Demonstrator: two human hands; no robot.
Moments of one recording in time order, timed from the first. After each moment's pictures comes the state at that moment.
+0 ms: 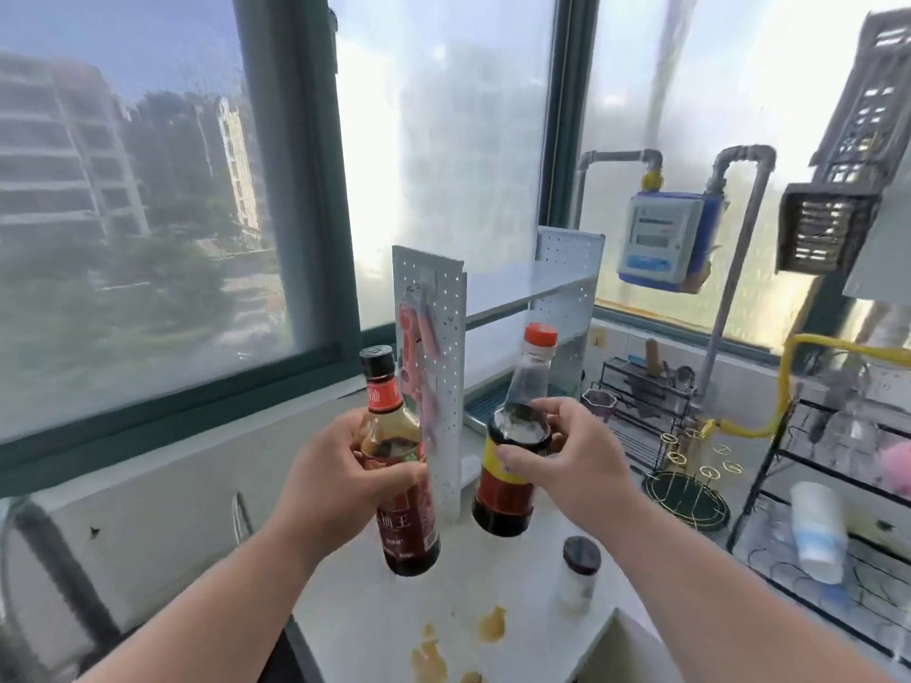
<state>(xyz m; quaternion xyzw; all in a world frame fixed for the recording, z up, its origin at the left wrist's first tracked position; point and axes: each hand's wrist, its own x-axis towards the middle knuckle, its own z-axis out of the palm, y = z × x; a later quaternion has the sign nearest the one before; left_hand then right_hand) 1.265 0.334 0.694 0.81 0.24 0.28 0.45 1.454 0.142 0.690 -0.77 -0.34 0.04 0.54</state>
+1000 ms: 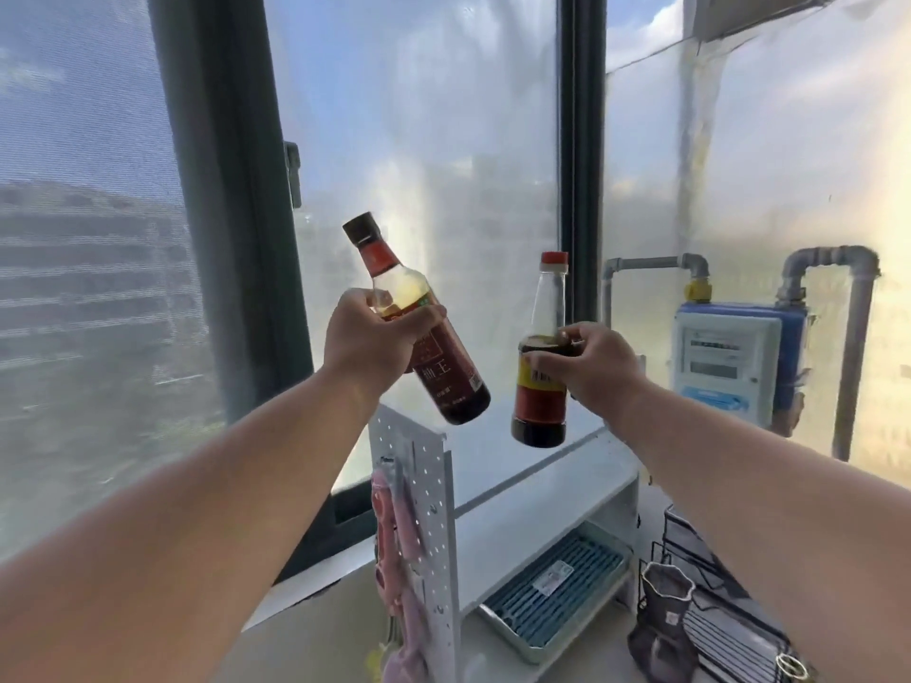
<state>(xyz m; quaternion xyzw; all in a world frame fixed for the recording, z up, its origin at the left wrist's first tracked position) 1.549 0.474 0.926 0.70 0.23 0.48 0.47 1.757 0.319 0.878 -0.73 -0.36 -0.02 0.58</state>
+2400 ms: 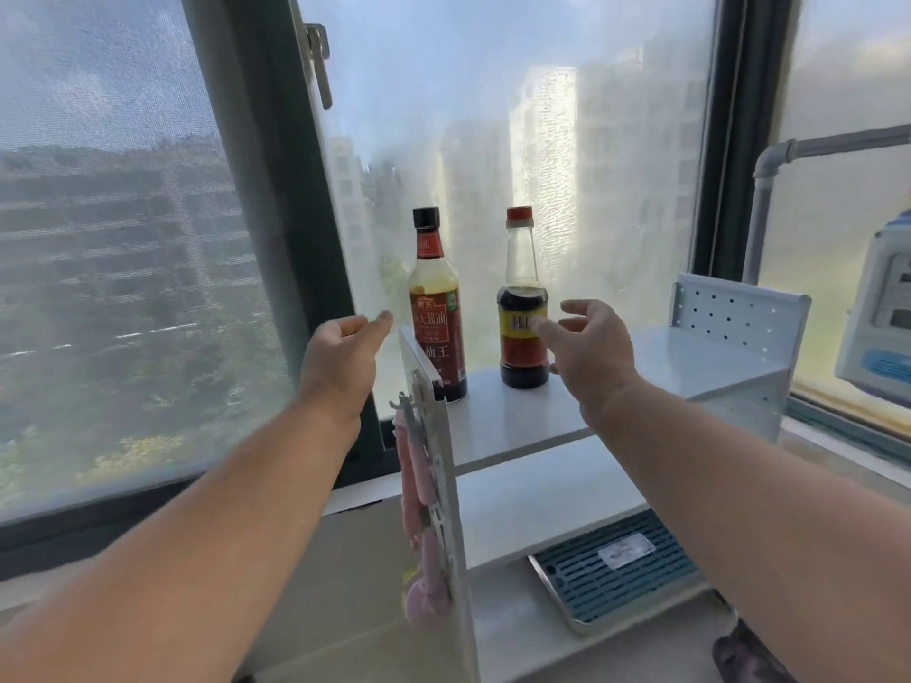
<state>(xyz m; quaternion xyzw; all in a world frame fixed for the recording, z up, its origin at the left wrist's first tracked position) 1.575 0.503 0.824 0.58 0.44 0.54 0.43 1.814 0.427 0.800 -0.64 -0.35 0.14 0.67</state>
